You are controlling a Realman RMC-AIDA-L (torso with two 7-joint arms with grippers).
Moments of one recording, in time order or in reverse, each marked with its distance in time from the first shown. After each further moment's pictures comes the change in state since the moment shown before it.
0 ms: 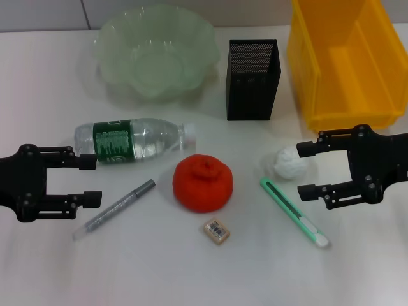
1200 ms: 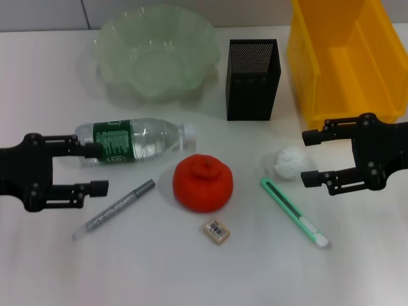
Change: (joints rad) left arm -0.008 -0.020 -0.013 0.033 -0.009 -0.001 0.017; right arm 0.001 0.002 -0.001 -0.062 -0.002 0.016 0.064
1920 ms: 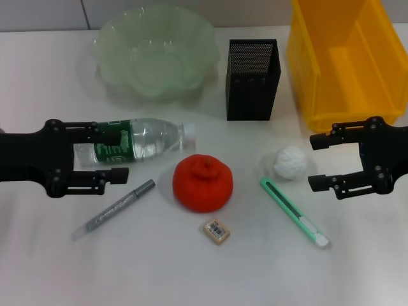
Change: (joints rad) left arm -0.043 -0.038 -0.004 0.041 0.003 -0.017 -0.024; right arm -0.021 0.002 -0.007 -0.055 -0.018 -0.011 0.035
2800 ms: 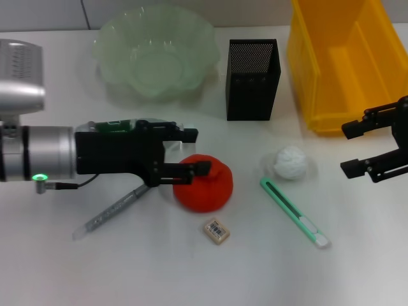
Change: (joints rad) left arm -0.141 -0.093 0.084 -0.277 -0.024 -0.327 0.083; right arm 0.073 -0.044 -0.001 -0.257 -0.110 -0.147 0.303
